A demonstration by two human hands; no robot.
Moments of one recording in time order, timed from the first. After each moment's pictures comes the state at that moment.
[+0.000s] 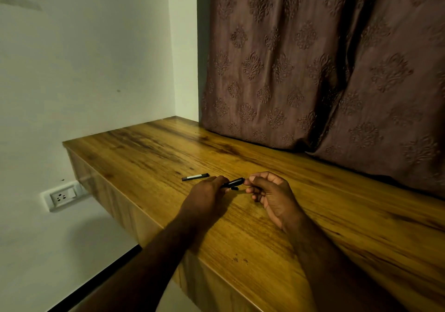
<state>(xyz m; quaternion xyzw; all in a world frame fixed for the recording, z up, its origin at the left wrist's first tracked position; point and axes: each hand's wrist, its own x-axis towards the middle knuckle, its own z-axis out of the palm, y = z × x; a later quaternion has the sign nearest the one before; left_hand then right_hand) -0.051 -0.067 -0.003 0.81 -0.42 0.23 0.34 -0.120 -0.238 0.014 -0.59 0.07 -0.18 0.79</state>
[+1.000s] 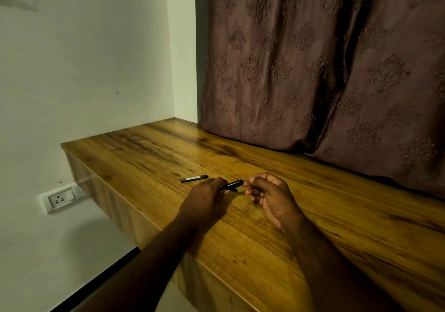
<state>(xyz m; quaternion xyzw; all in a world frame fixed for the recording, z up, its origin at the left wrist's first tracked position) -0.054 -0.069 -0.002 0.81 -0.41 0.23 0.35 -0.118 -0.240 0.012 -0.59 0.07 -0.18 0.79</state>
